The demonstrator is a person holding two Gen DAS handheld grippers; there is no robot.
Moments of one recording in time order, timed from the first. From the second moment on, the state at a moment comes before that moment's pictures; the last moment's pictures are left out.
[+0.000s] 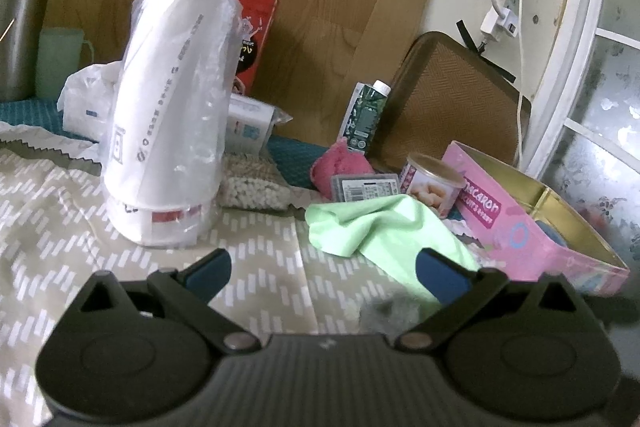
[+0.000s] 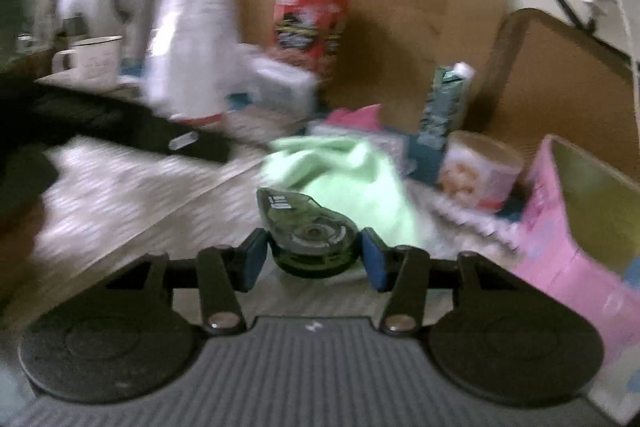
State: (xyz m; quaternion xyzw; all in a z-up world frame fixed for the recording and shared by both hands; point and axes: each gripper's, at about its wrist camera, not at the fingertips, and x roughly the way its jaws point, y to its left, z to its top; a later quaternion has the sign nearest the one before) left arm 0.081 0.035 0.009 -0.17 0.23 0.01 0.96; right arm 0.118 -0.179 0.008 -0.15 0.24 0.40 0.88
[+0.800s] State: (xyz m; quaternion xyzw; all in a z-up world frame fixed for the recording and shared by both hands) left arm 0.051 0.044 0.014 -0.27 0.30 -0.05 0.92; right arm 0.088 -0.219 -0.002 -0.04 0.29 0.45 0.84
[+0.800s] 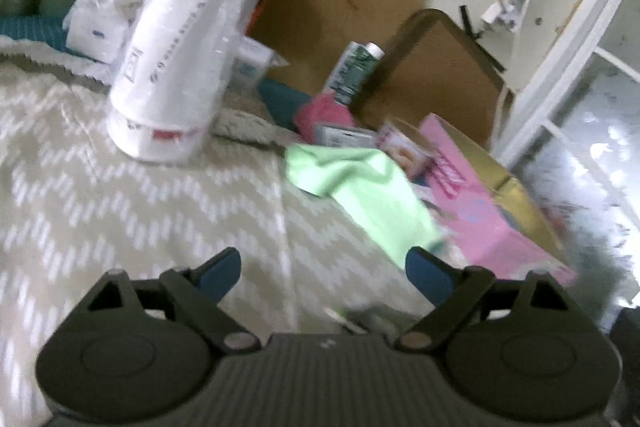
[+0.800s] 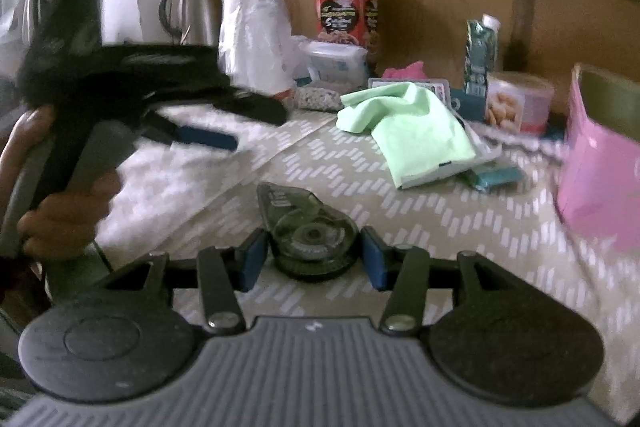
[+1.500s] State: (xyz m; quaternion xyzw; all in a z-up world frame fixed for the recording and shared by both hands) left arm 0.105 -0.033 0.048 -0.27 0.33 -0.13 0.89; right arm 0.105 -0.291 0.015 0.11 0.23 0.39 0.88
